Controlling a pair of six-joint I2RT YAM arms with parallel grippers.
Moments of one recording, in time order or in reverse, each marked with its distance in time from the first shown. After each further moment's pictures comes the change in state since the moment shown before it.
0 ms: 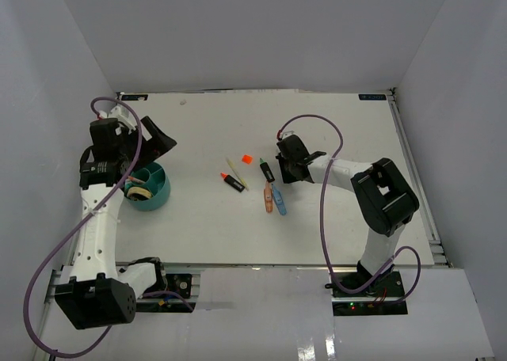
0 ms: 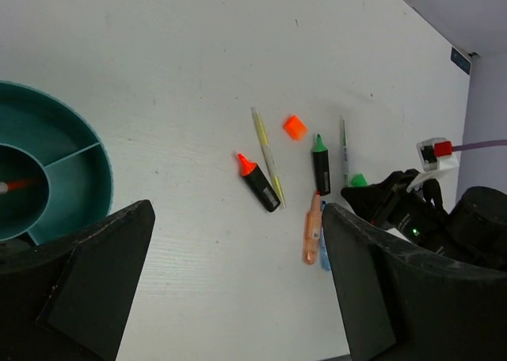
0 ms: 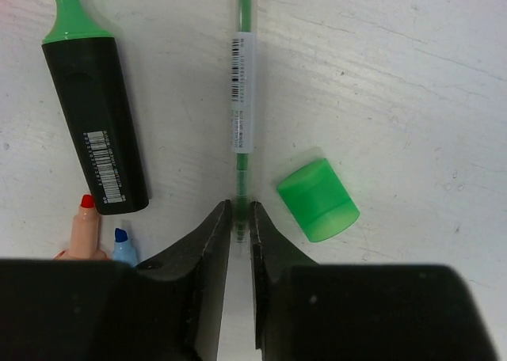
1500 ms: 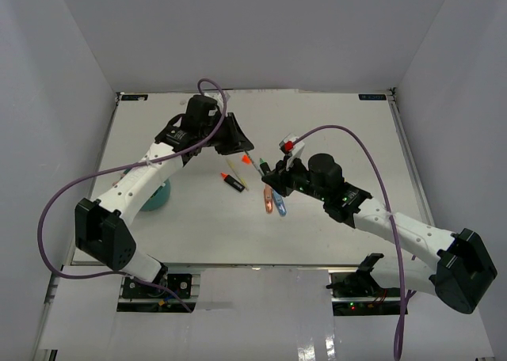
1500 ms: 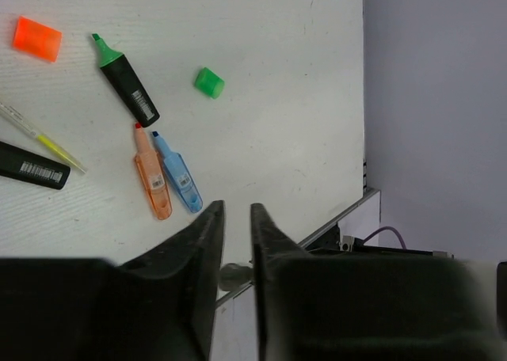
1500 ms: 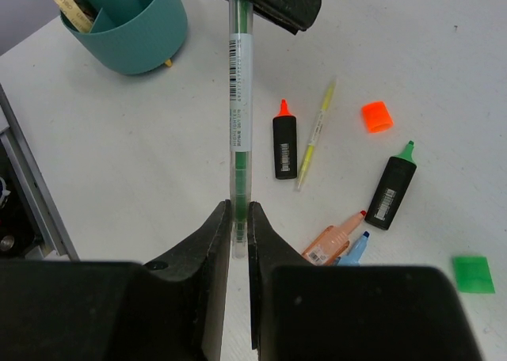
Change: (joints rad) left arm -0.620 0.432 0.255 0.135 0.035 -0.251; right arm 0.180 -0.685 -0.361 0.378 -0.366 -0.098
